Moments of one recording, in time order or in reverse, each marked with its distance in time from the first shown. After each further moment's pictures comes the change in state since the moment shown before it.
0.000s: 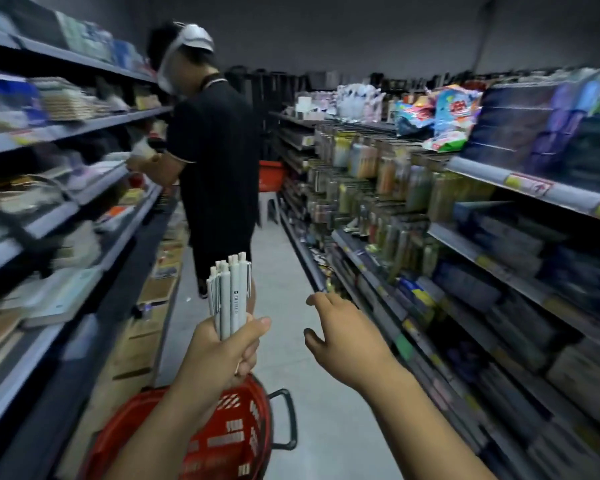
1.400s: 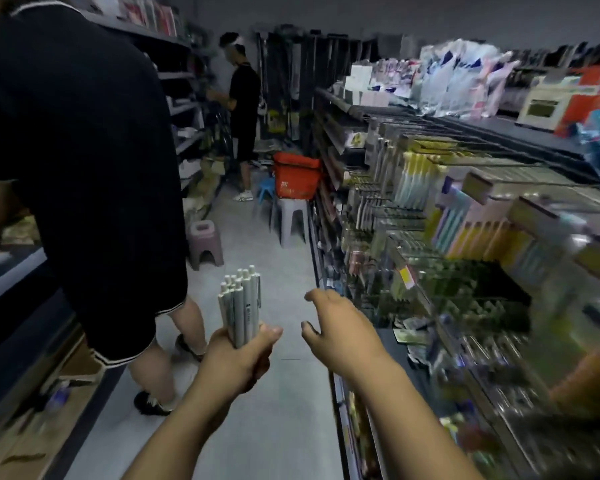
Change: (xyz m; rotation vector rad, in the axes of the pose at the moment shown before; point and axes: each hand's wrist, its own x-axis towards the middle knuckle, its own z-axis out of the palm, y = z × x) left_hand 0.957 -0.129 0.118 0.061 0.231 -0.141; right_hand 0.897 0.428 0.188 0.086 -0.165 -0.112
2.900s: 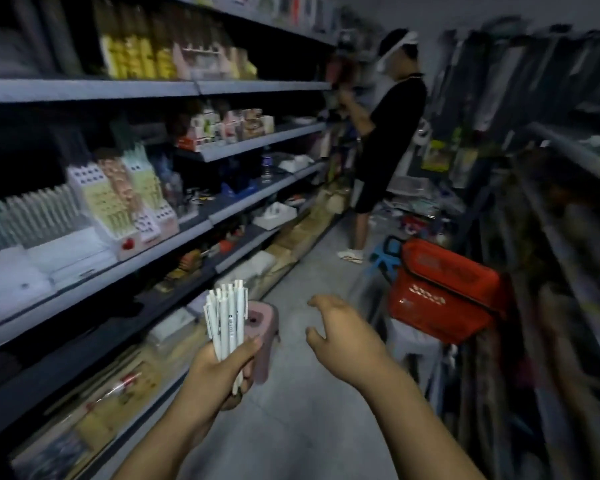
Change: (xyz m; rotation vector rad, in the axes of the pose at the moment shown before) left_hand 1.144 0.081 -0.127 -0.227 0.531 -0.101; right_hand 1.241 0.156 0.145 0.104 -0.265 -0.483
